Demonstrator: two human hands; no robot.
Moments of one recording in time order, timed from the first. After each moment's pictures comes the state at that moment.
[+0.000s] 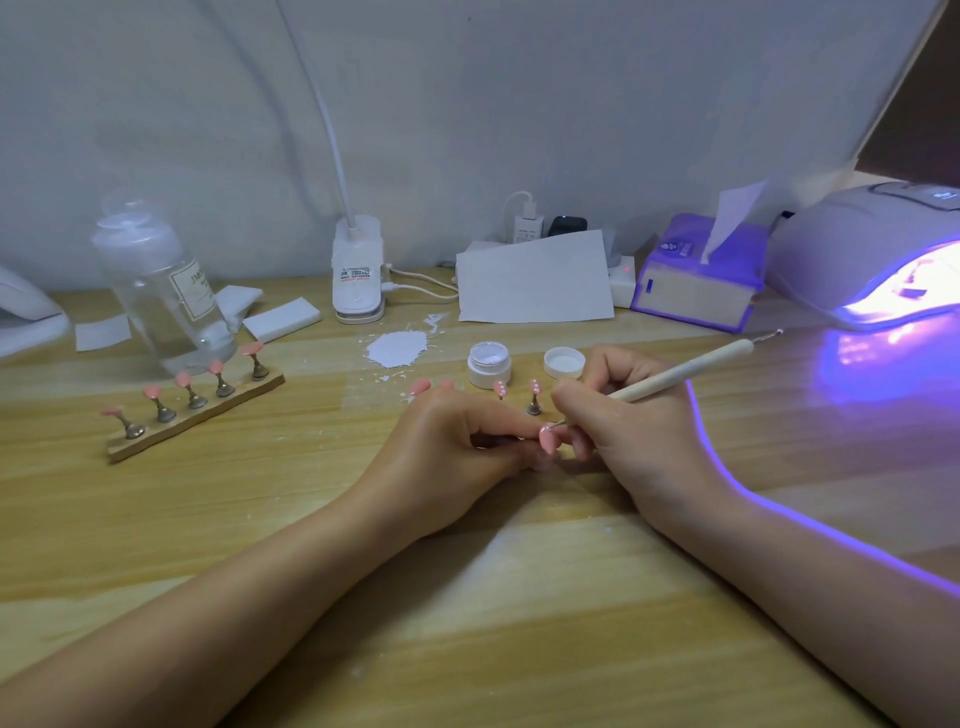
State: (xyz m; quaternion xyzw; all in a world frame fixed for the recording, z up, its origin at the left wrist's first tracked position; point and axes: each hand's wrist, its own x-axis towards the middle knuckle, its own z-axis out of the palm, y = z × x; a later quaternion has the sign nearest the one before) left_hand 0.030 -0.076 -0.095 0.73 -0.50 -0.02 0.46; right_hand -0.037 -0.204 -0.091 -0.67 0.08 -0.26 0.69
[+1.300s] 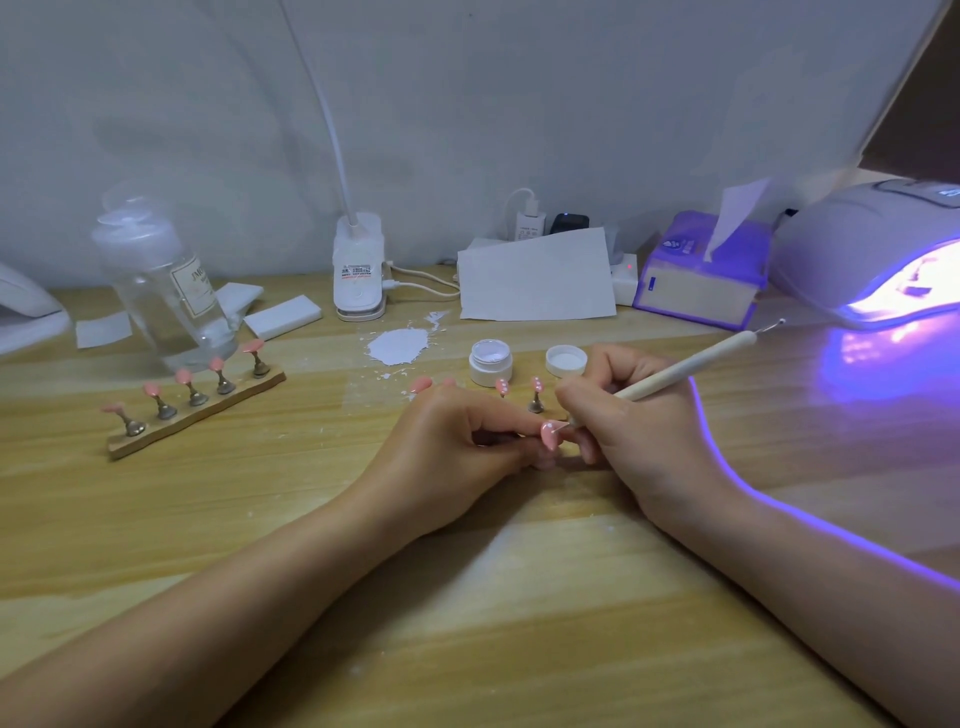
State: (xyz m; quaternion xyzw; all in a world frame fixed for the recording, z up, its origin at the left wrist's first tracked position) left_hand 0.030 -0.076 -0.096 0.72 -0.51 -0.03 0.47; right_hand -0.042 -0.199 -0.083 -0.67 0.08 -0.25 0.69
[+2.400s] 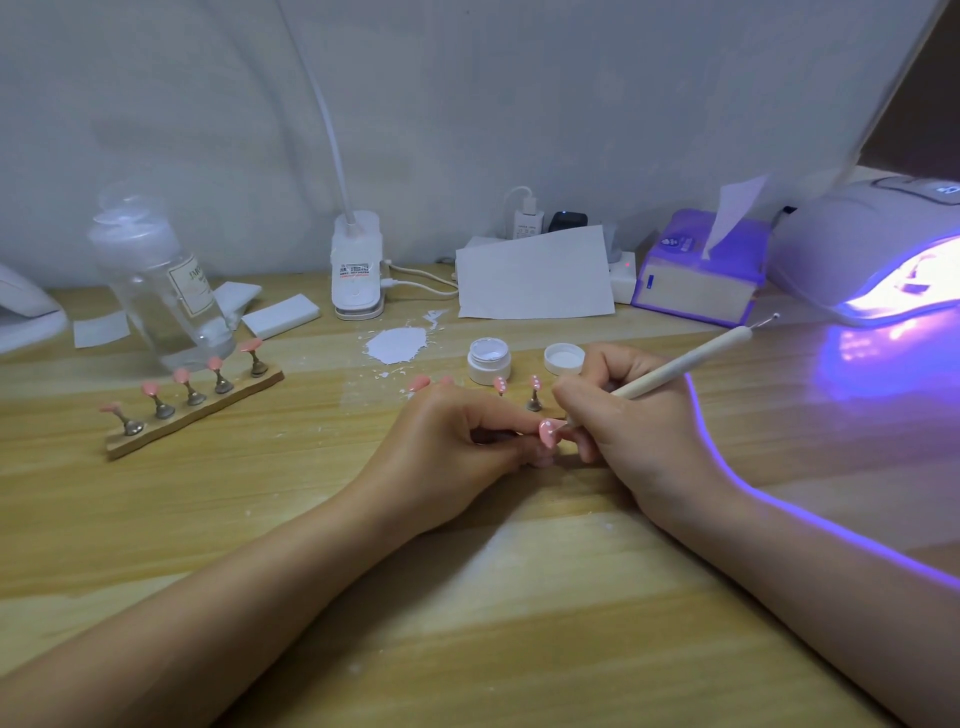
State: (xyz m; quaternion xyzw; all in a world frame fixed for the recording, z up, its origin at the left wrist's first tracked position) left_hand 0.029 -0.076 -0.095 0.72 -0.49 -0.04 0.49; right_hand -0.039 -0.200 -0.086 -0.67 0.08 -0.25 0.70
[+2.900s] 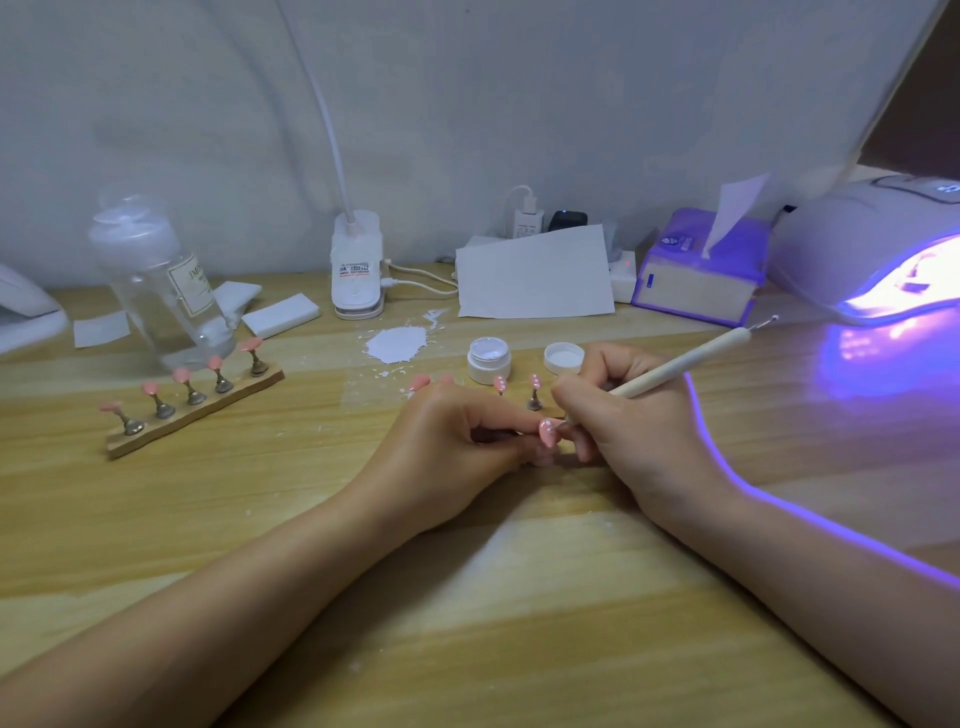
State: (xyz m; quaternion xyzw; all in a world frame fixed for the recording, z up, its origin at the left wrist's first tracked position) left_hand 0.029 -0.076 -0.095 0.73 -0.49 -0.04 0.48; right_hand -0.039 -0.200 -0.086 -0.67 0.08 -0.25 0.70
